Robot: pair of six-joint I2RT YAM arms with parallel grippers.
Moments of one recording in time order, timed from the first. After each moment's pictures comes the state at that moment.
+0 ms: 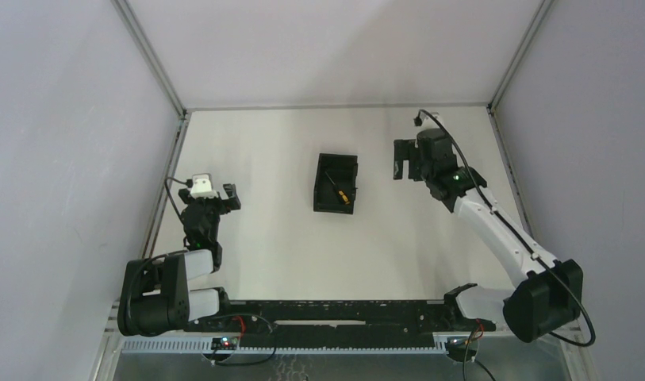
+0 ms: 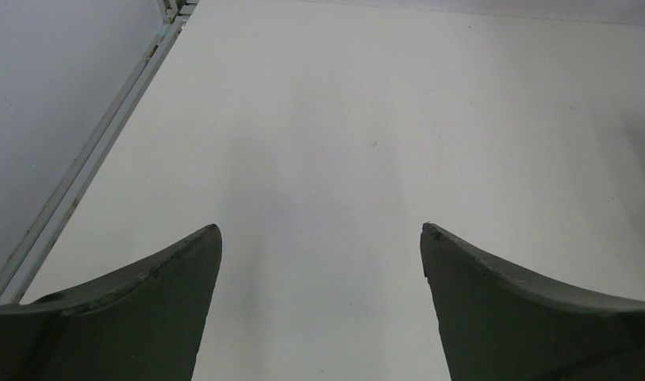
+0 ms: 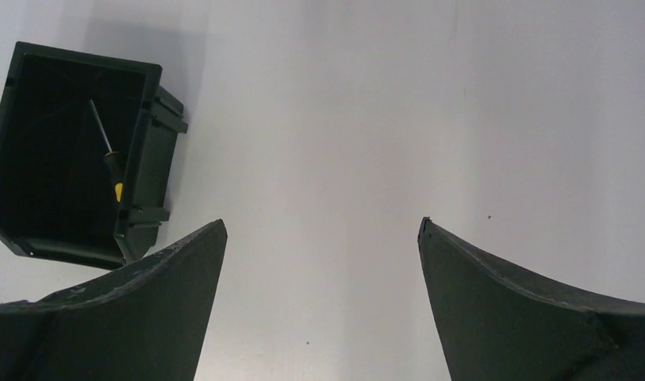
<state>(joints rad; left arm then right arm) 0.11 1.26 0.16 1.02 0.03 -0.02 0.38 1.27 1.12 -0.48 0.27 0.19</state>
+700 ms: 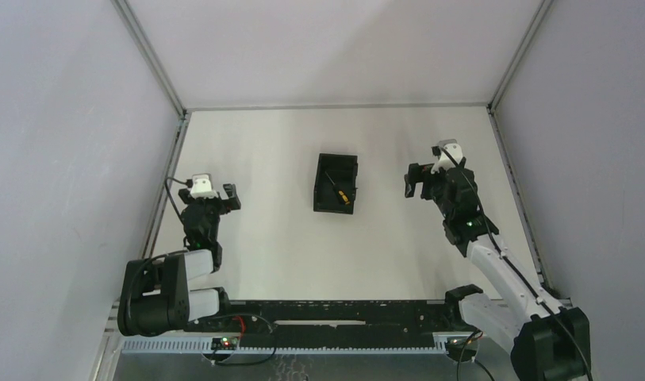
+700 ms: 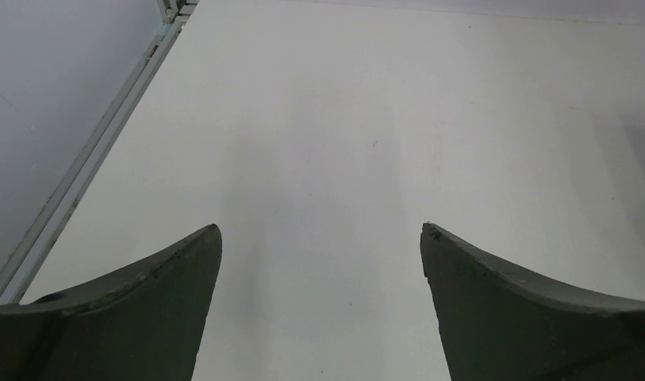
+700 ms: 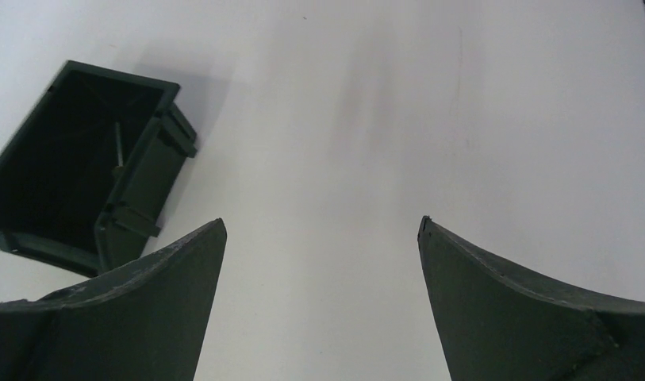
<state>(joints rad) 0.11 1.26 0.16 1.02 0.03 -0.02 0.25 0.96 0.61 0.05 0.08 0.05</state>
